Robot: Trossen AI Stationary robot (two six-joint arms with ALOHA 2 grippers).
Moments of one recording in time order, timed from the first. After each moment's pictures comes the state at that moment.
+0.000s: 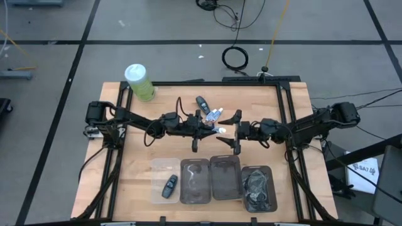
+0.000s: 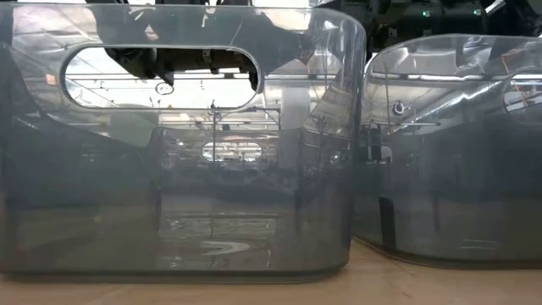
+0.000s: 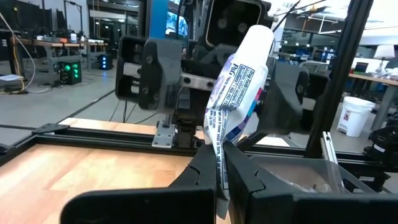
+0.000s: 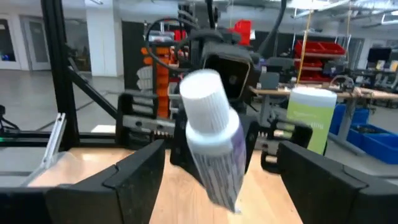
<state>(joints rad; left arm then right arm) 0.04 1.75 0.80 1.04 0.14 -0.11 0.09 1.32 0.48 0.96 0.15 -0.05</state>
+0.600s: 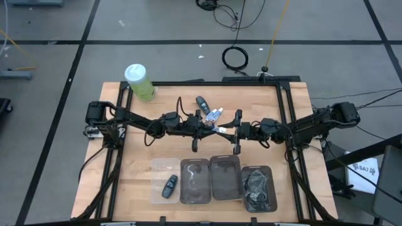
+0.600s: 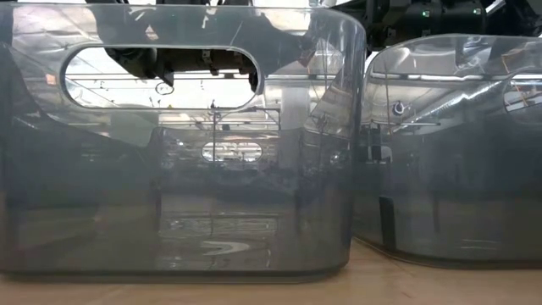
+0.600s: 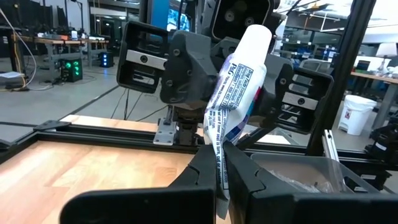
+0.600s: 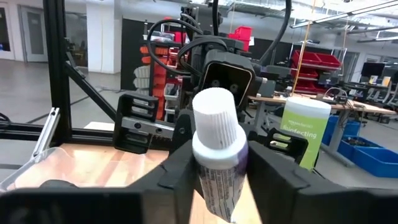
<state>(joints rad) 0.04 1.75 0.80 1.03 0.14 -0.12 0.09 1.32 0.48 0.97 0.15 -0.12</state>
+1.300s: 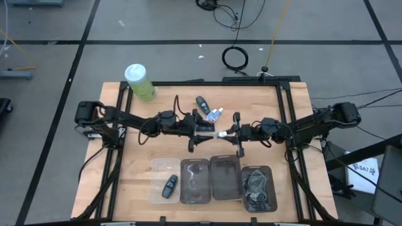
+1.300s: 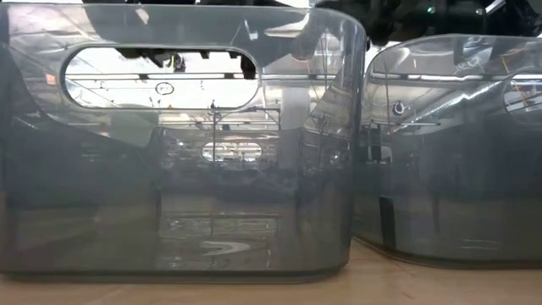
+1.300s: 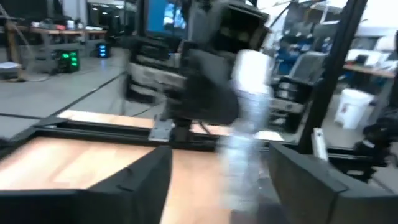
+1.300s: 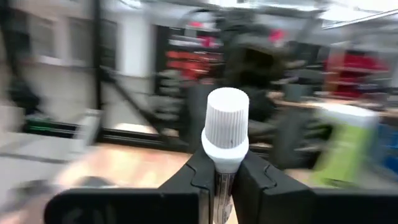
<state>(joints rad) 0.02 1.62 0.80 0.86 0.13 -0.12 0.09 1.30 0.48 0.96 0.00 -0.09</state>
